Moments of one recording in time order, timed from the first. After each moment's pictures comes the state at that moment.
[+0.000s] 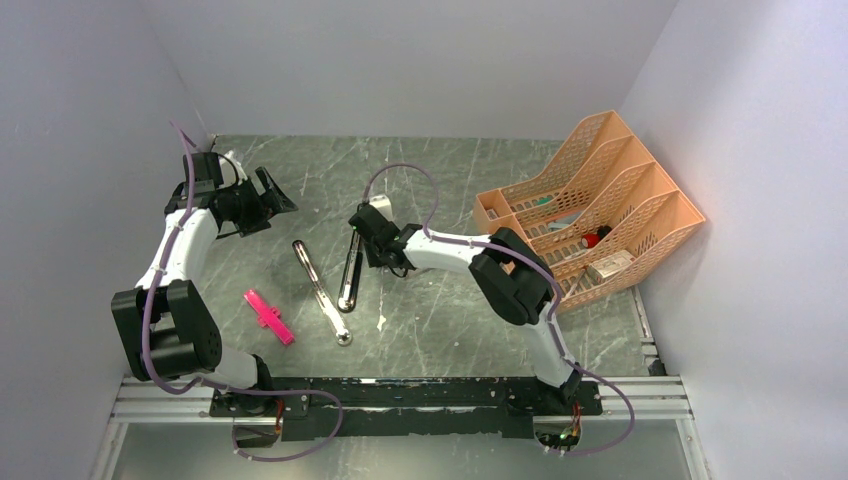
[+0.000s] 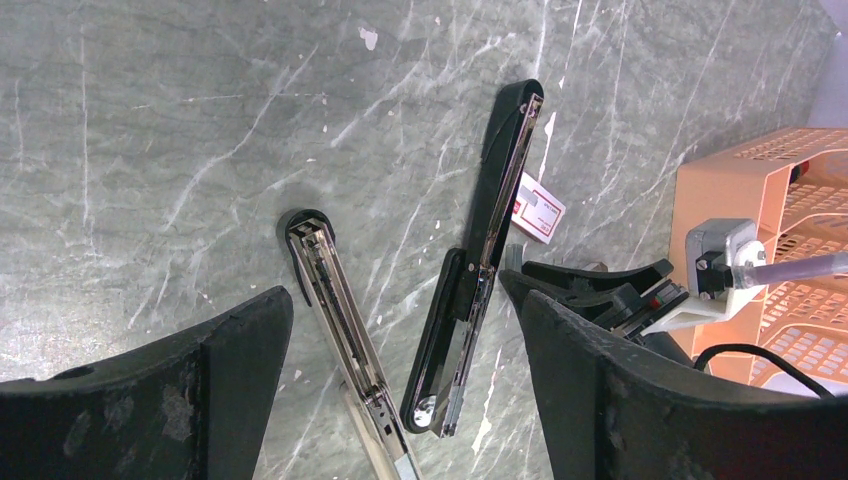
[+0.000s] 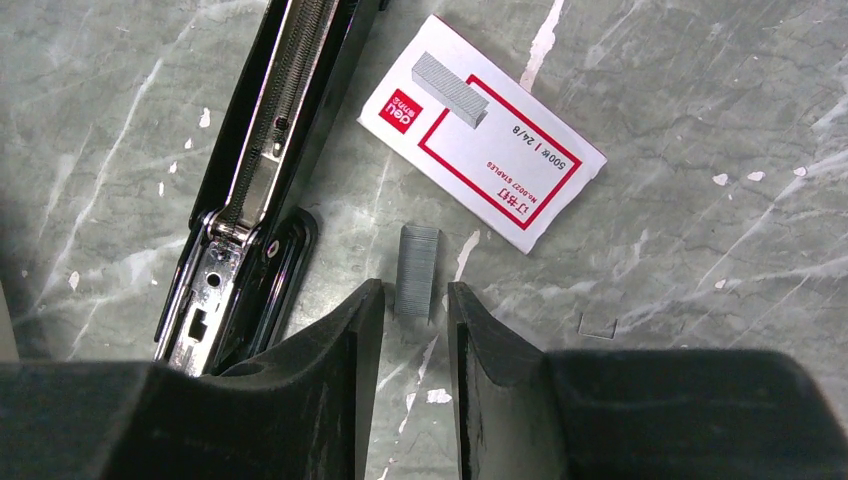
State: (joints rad) left arm 0.19 1.45 1.11 -0.53 0.46 -0.38; right arm 0.92 2.14 1.48 -0.27 0.31 0.49
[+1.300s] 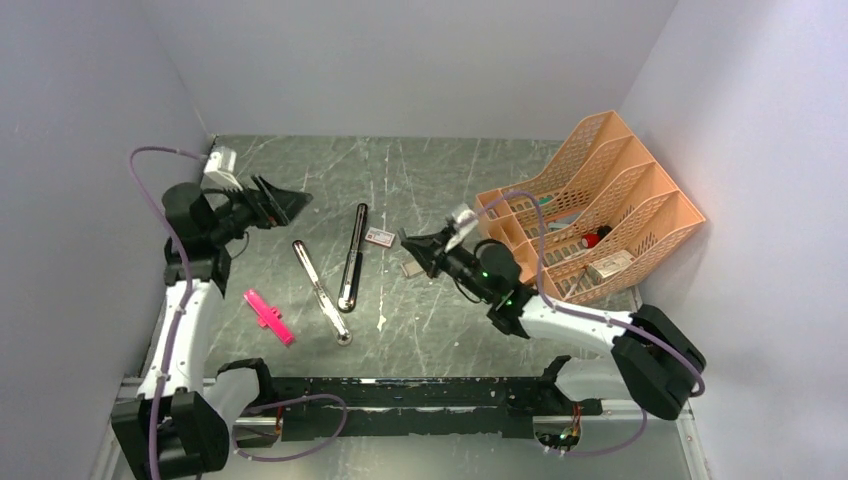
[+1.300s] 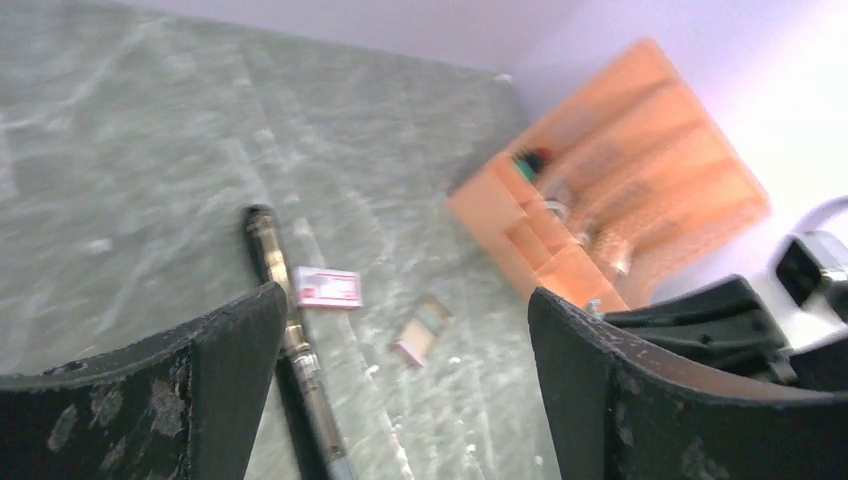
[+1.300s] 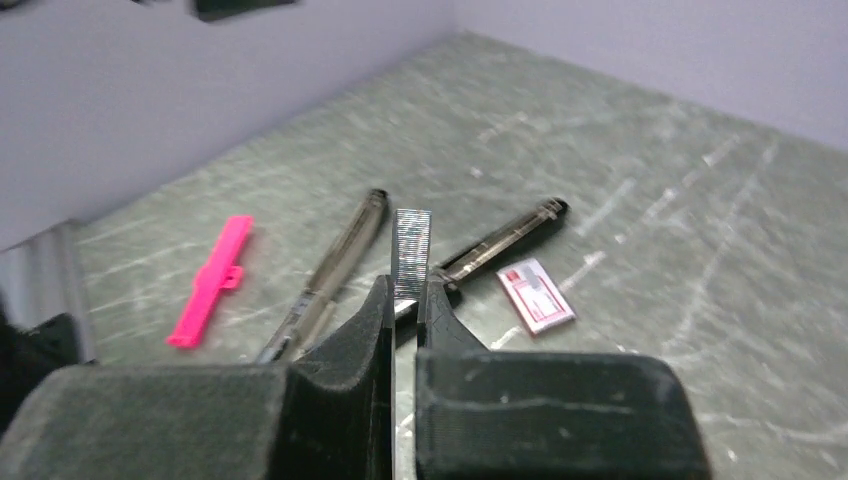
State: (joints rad) left arm 0.17 1.00 0.82 -0.06 0.72 -0.48; right arm 0.84 1.28 0.55 0.74 -0.01 0.15
